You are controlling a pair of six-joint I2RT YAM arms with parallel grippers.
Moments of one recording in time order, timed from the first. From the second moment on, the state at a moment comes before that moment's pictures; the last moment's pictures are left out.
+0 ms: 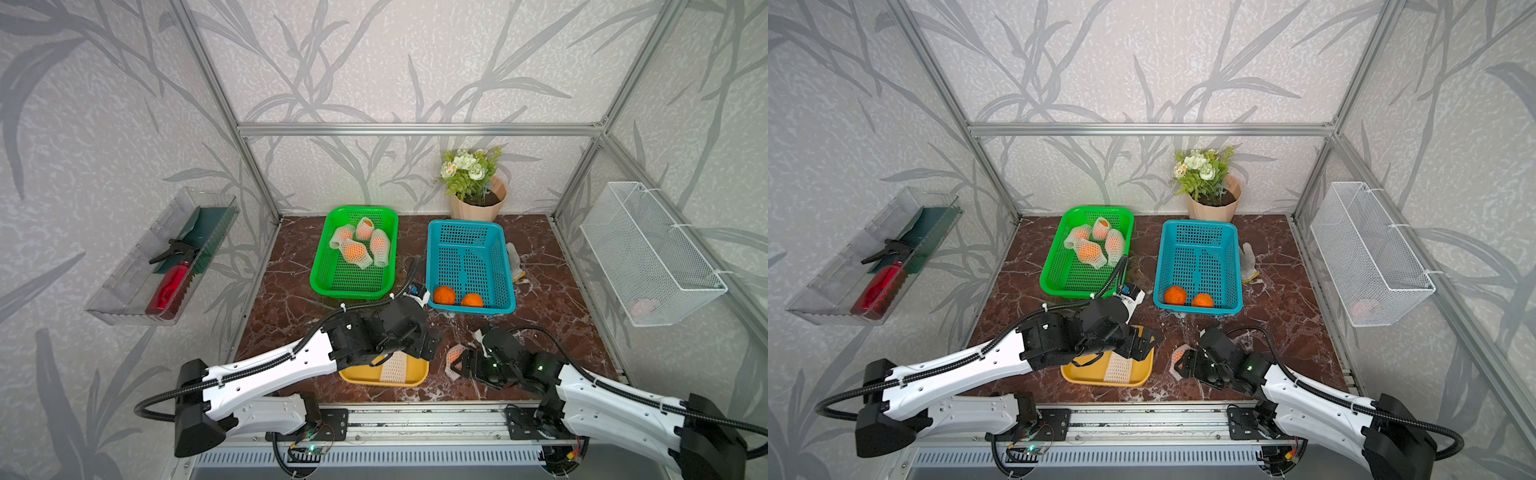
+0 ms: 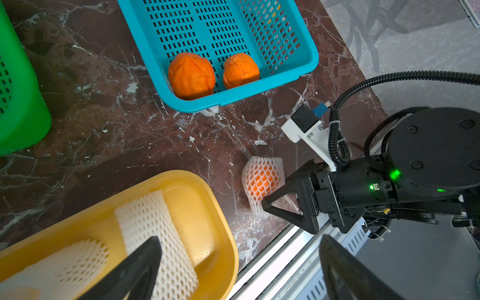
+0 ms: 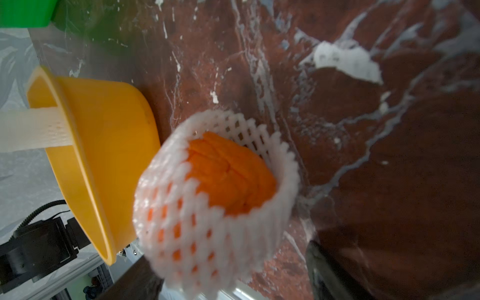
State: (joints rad) left arm -1.12 1.16 1.04 -0.69 -0.13 -0.63; right arm 0.87 0.90 0.30 -0.32 -0.23 1.16
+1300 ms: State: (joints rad) left arm -1.18 1.48 1.01 -0.56 -0.05 -0.49; right arm 0.66 0.79 0.23 -0.16 -0.35 1.32
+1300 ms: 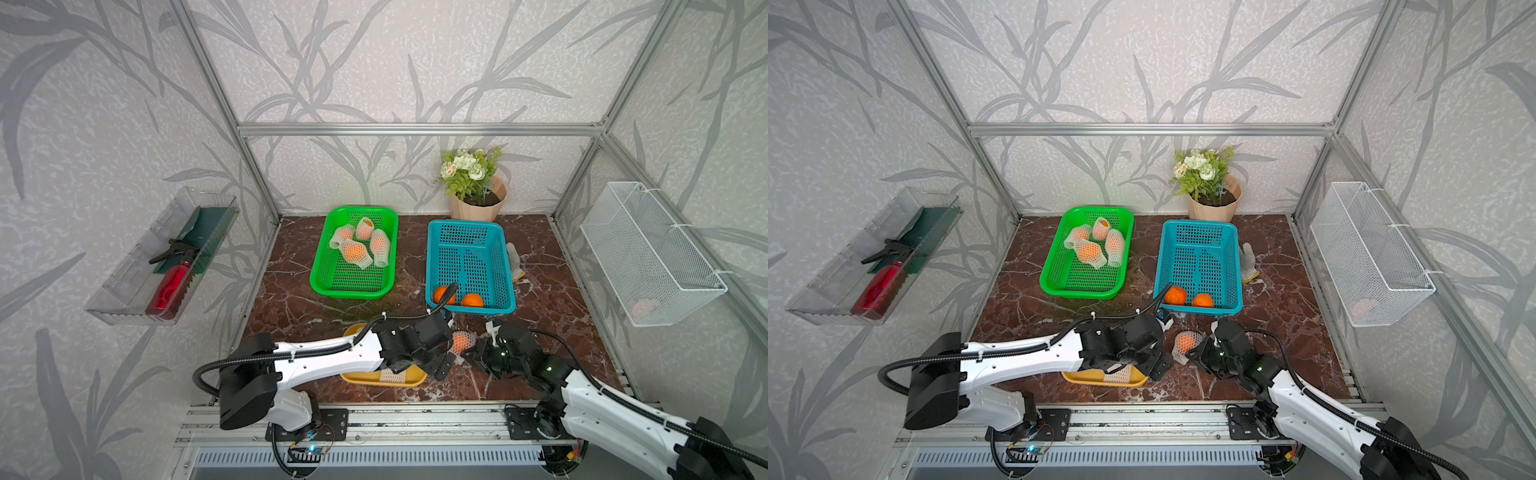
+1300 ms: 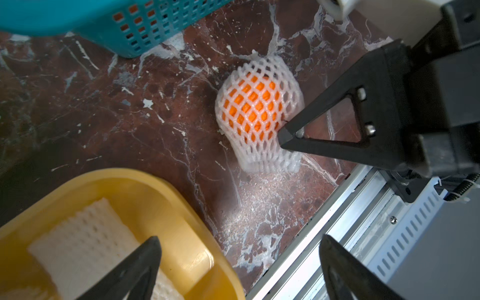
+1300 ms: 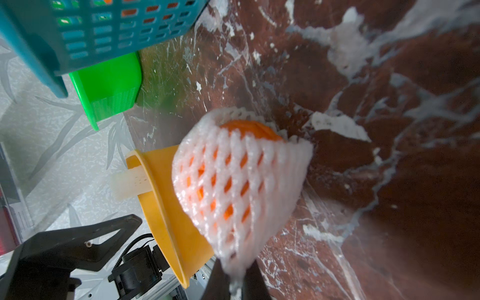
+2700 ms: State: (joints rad) left arm -1.14 1.82 1.20 -0.53 0.00 -0.43; right arm 0.51 0.66 0.22 -0.35 -0.50 1.35
